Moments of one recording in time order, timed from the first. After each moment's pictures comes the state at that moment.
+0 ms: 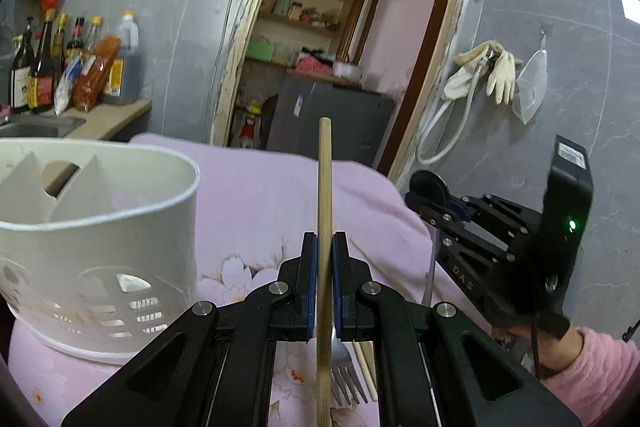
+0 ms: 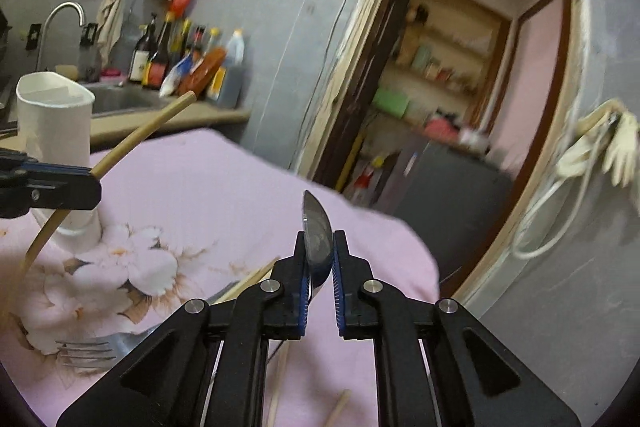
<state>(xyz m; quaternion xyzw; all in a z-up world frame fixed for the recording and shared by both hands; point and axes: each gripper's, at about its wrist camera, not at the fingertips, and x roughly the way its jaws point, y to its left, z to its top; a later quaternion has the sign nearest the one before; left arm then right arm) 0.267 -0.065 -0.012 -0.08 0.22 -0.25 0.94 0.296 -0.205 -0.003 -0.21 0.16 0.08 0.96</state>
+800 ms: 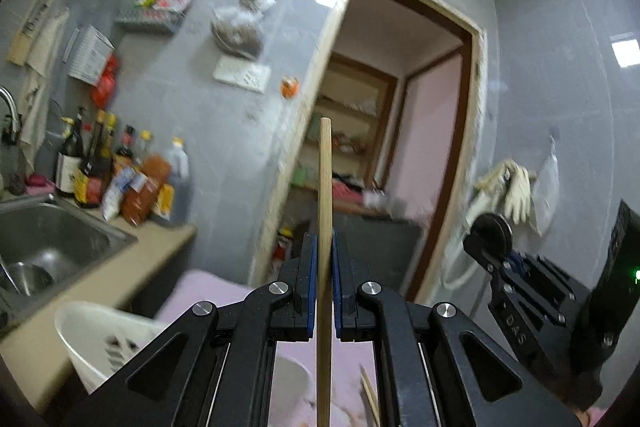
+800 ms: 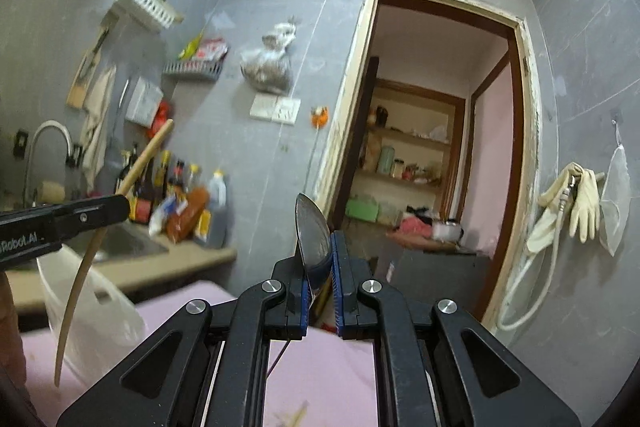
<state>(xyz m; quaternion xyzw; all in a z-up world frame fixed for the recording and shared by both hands) 0.249 0.019 0.084 -0.13 0.01 -0.17 0.98 0.258 -0.137 0.095 -0.13 -0.04 0.06 0.99</state>
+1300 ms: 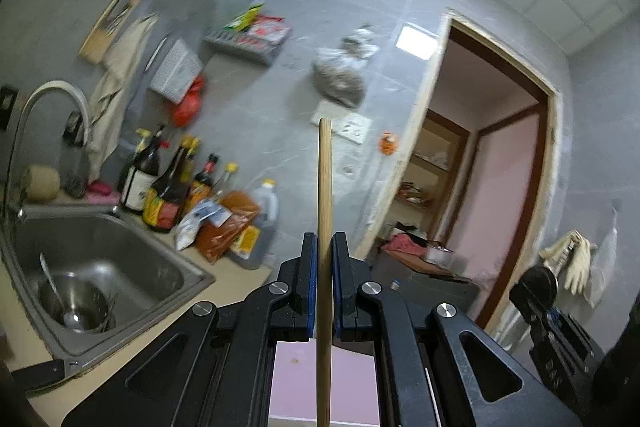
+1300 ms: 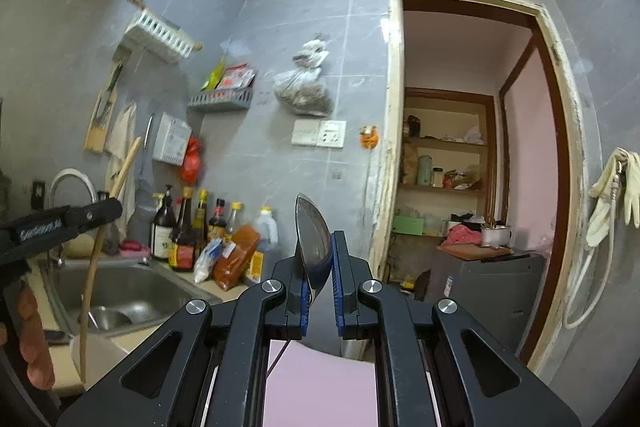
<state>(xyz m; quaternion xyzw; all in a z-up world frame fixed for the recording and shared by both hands) 0.285 0.148 0.086 -0.22 -0.03 -0.05 0.97 0.298 -0.051 0.096 -0.09 -0.06 0.12 0.99</state>
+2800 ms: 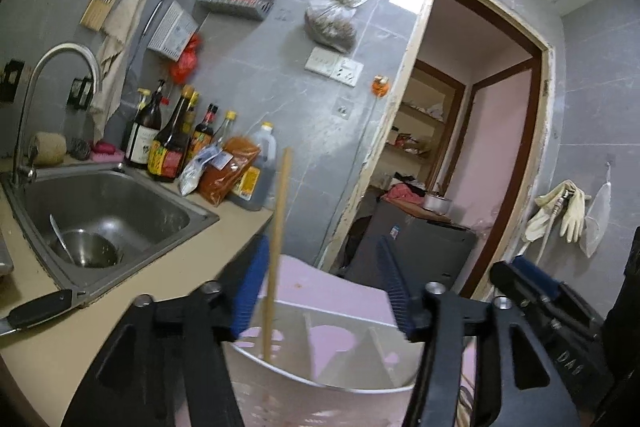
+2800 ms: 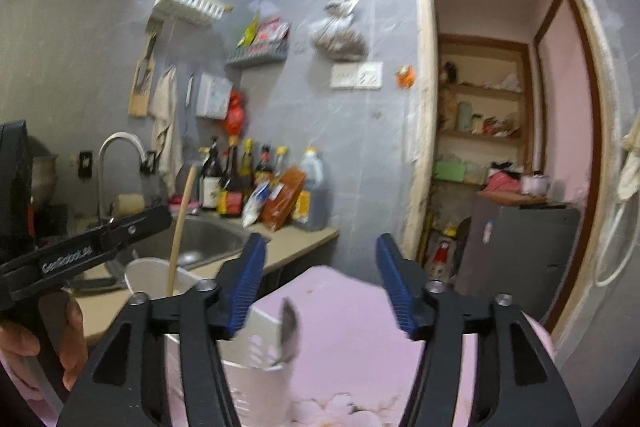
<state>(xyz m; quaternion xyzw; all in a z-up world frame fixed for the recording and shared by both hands) 0.244 0.104 0.046 -0.18 0.05 -0.08 0.98 0.263 -0.079 0.071 -0.07 0.04 0.19 0.98</state>
